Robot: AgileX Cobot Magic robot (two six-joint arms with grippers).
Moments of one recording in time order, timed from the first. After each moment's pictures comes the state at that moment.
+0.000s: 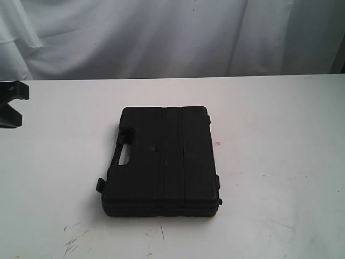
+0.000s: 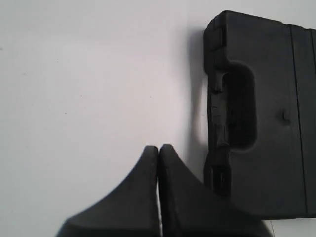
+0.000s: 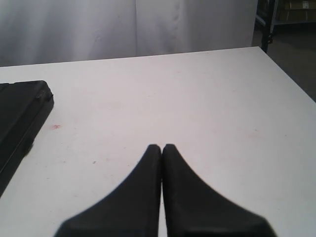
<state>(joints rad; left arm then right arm) -0.05 1.34 -0.97 -0.31 0.78 0.02 0.08 0.01 0.00 0.01 0.34 0.03</state>
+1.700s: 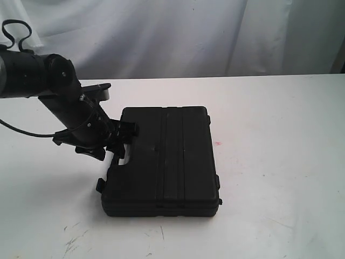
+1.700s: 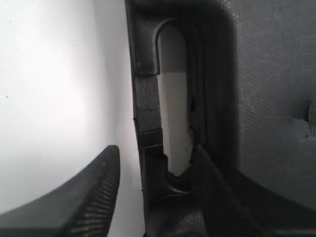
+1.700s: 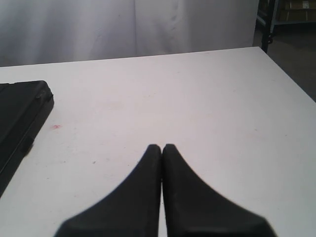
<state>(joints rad) -0.38 1.97 -1.27 -0.25 0.76 -0.14 0.08 0.01 0.00 0.02 0.34 0.03</state>
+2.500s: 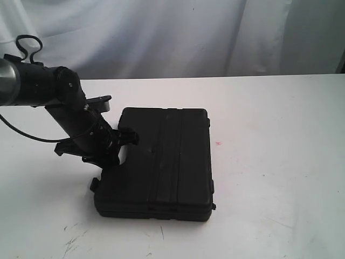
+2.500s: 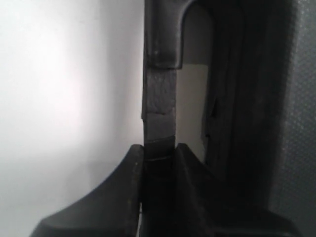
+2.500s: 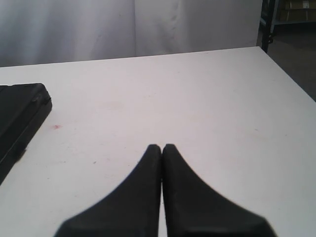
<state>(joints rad) -0.35 2.05 -1.28 -0.27 0.77 -0.15 0.08 0.01 0.00 0.02 0.34 0.03</state>
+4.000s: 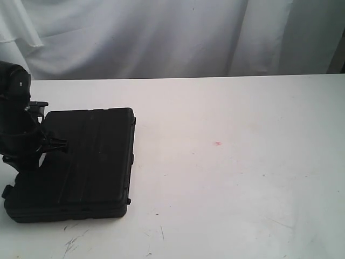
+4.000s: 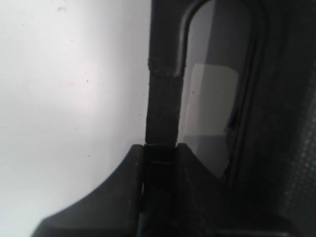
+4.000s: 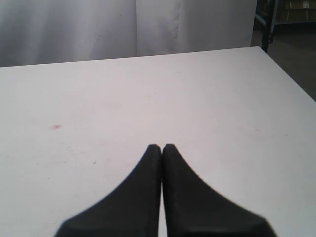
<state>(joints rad) -0.12 2.04 -1.28 0.18 0.99 -0.32 0.08 0.01 0.00 0.02 0.34 0.03</state>
